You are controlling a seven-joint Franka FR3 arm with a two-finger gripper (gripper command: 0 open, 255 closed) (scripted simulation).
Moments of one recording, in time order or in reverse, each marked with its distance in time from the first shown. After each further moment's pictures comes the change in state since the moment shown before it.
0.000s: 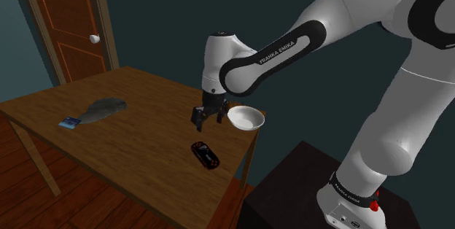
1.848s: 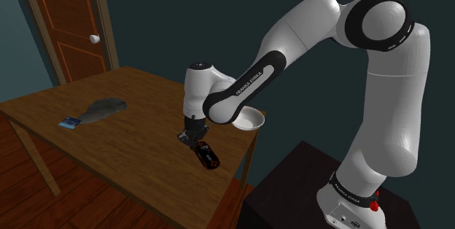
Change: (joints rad) arm 0.076 0.324 -0.025 0.132 -0.195 0.170 0.177
